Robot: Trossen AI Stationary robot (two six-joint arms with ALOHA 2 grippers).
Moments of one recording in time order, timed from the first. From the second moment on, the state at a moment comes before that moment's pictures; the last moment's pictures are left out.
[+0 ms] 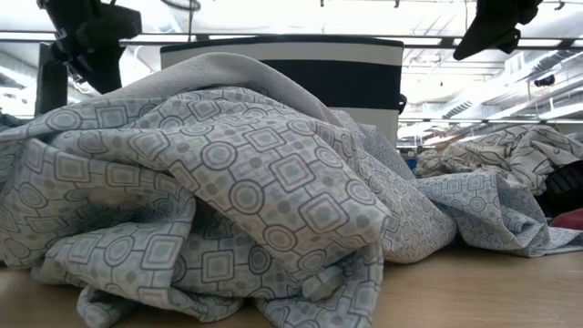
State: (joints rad) left arm -0.06 0.92 0.94 -1.33 -0.56 -0.91; right arm 0.20 0.83 0.96 -0.94 0.44 0.56
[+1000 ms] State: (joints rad) left arm 0.41 1.18 0.94 -1.30 -0.36 -0.48; right arm 0.20 0.87 0.96 -0.94 0.44 0.53
